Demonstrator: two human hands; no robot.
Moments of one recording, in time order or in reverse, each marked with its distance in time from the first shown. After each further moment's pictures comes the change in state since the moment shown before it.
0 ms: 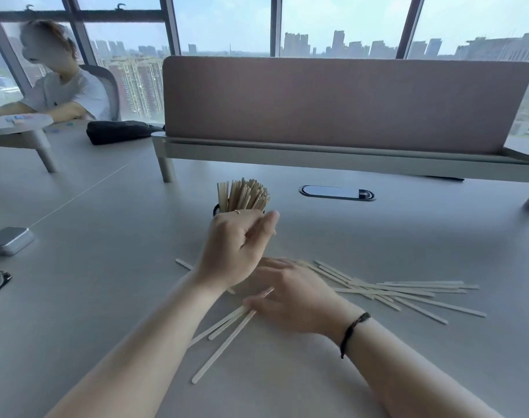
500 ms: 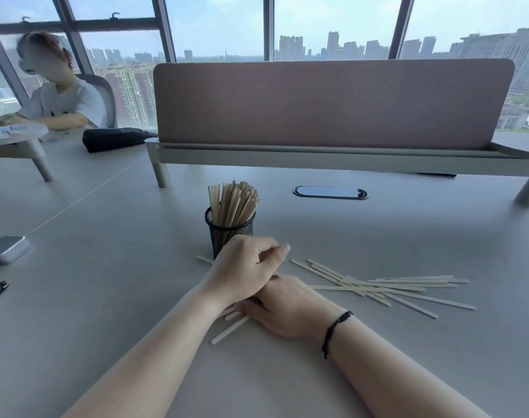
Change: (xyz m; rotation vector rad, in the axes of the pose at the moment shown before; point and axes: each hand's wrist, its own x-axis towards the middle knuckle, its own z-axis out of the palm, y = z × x) left_hand -0.023 -0.015 0.031 0.011 -0.312 -0.168; right_hand -0.005 -0.005 0.010 0.059 -0.001 -0.027
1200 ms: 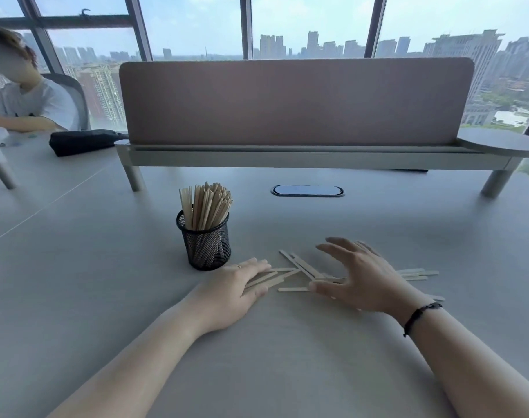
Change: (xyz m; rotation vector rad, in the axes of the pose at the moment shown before) left_hand -0.021 0.002 0.017 0.176 -0.399 -0.120; right_hand -0.086 0.099 -0.078 -0.223 0.046 0.521
